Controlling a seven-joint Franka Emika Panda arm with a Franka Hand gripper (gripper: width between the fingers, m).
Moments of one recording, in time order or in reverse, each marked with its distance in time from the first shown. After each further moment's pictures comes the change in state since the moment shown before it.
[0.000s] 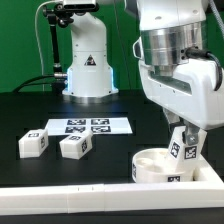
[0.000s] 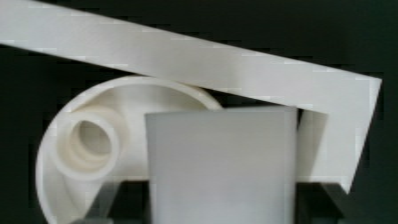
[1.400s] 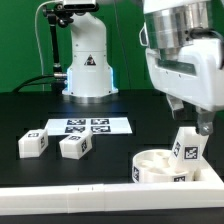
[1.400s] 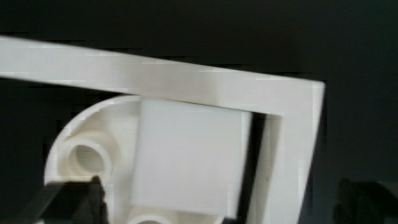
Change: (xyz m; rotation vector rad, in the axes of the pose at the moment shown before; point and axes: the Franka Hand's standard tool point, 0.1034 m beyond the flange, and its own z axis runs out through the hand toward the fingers) arm -0.013 -0.008 -0.013 0.018 0.012 -0.094
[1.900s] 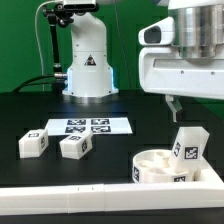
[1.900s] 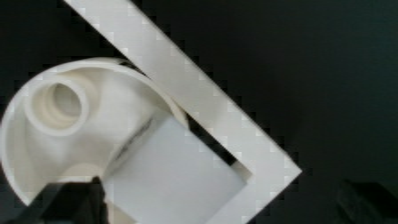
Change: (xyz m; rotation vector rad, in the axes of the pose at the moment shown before) arm -0.015 -0.008 -0.007 -0.043 0.033 -0.544
